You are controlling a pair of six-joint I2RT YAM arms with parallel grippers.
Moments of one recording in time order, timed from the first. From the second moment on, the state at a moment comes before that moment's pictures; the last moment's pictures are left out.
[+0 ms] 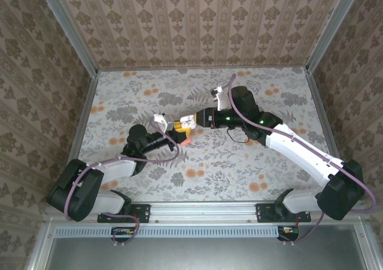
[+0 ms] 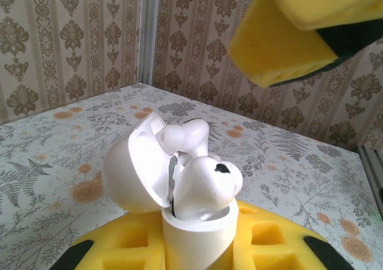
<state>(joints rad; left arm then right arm) -0.54 1.32 0.37 0.97 0.67 -0.16 0.63 1.33 1.13 -0.29 -0.45 0.61</state>
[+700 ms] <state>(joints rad) -0.54 1.31 0.37 0.98 0.67 -0.17 0.61 1.38 1.18 -0.36 -0.44 0.67</state>
